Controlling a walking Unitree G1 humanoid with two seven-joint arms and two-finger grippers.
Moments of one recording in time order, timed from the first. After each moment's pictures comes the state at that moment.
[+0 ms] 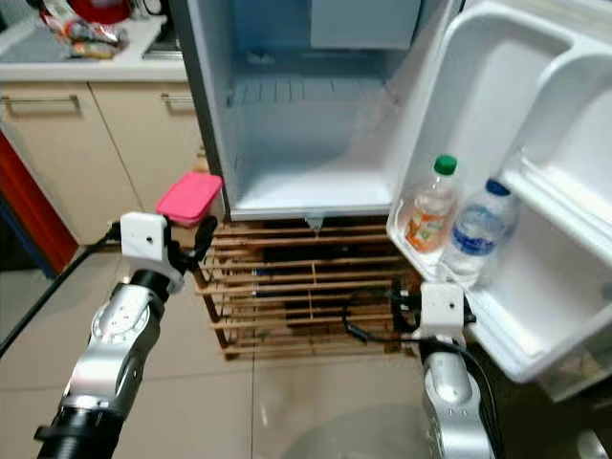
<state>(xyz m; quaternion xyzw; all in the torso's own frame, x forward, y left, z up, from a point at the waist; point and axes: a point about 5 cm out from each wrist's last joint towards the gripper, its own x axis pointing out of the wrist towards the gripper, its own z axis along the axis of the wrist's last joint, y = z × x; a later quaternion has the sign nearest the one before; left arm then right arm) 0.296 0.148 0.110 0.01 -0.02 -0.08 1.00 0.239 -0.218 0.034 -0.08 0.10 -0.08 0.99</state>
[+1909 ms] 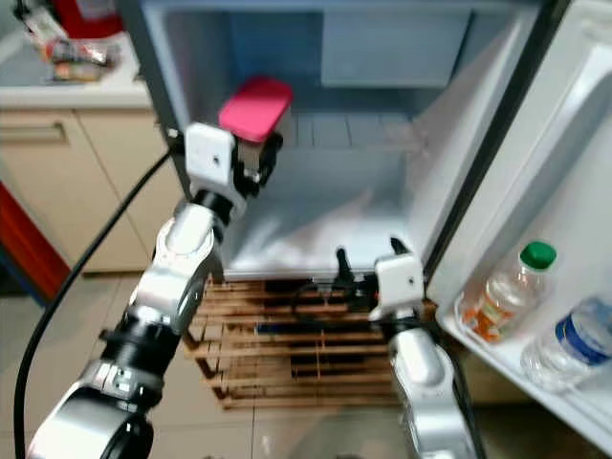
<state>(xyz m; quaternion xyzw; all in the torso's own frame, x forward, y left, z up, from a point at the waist) 0.365 0.066 0.182 0.02 -0.11 -0.13 0.99 0.250 -0.141 0.096 -0.05 -0.05 0.12 0.99</state>
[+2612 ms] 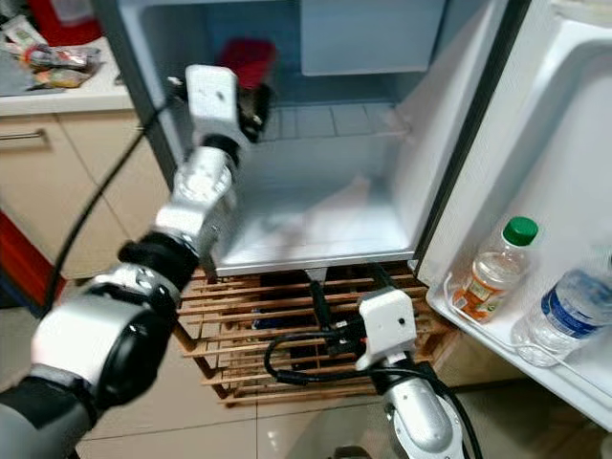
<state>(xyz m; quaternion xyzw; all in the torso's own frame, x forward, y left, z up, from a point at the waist) 0.408 0.083 0.237 0.00 -0.14 -0.02 0.99 0.193 -0.128 0.110 -0.04 -0.01 0.16 0.99</state>
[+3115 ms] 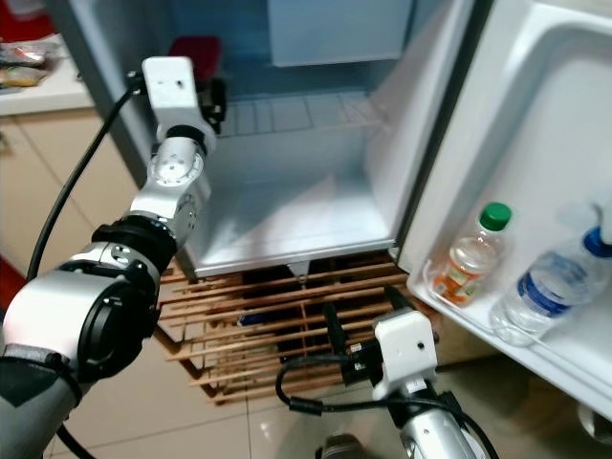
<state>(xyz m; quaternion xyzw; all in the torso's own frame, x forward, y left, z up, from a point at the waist) 0.416 0.119 0.225 -0.03 -0.09 0.08 0.99 0.163 -0.141 0.114 -0.05 0.03 0.14 0.99</state>
